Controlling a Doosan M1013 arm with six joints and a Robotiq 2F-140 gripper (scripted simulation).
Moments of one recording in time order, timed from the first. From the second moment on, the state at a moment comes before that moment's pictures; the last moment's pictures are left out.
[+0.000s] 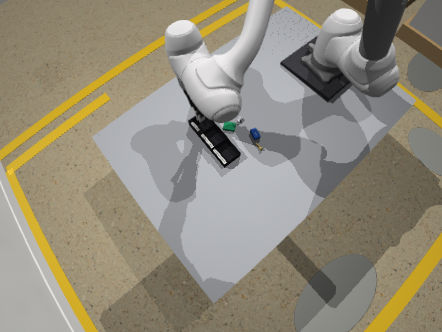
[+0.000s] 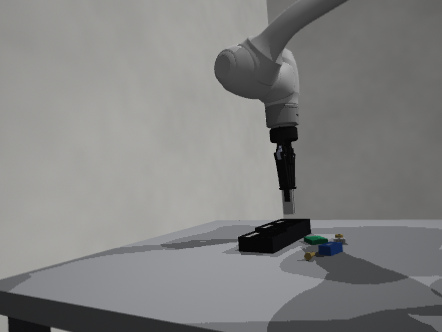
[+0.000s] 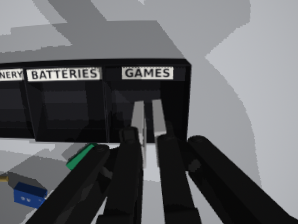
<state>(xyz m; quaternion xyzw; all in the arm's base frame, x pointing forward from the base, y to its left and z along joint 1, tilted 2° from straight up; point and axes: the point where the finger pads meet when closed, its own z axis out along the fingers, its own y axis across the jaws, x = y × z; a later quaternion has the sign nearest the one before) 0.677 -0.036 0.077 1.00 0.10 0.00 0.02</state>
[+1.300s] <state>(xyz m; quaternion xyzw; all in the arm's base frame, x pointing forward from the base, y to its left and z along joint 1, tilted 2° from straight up) 0.677 -0.037 0.036 1.00 0.10 0.00 0.02</state>
